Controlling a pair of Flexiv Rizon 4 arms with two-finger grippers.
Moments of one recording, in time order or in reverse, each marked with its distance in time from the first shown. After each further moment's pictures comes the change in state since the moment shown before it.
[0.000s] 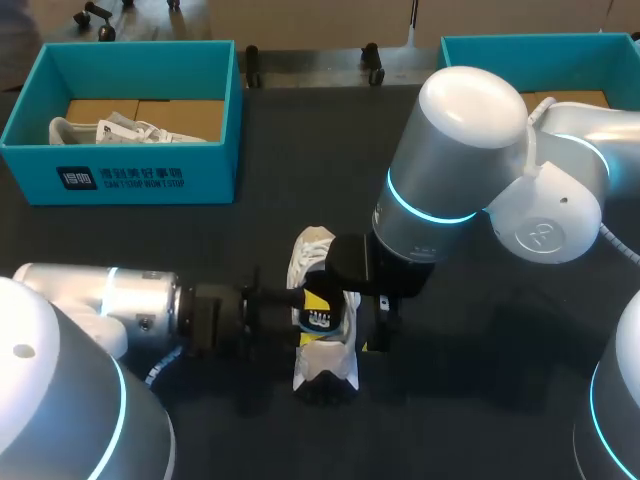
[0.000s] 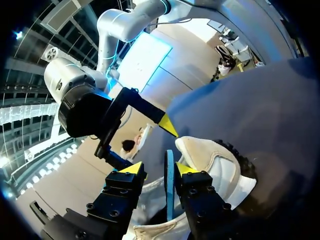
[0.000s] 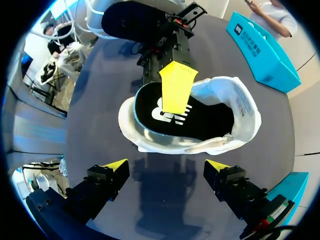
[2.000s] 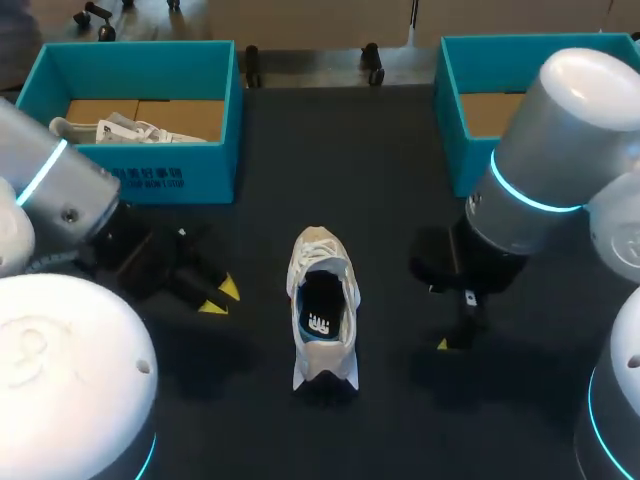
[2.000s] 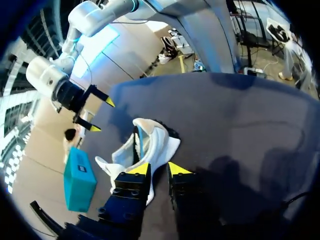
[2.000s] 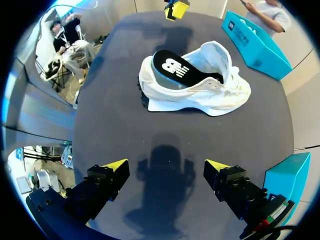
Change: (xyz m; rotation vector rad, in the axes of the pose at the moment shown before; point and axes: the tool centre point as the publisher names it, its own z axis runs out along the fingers) left arm -0.014 0.004 -0.133 -0.179 0.634 0.041; right arm 0.011 -0.090 -0.041 -0.014 0.013 -0.002
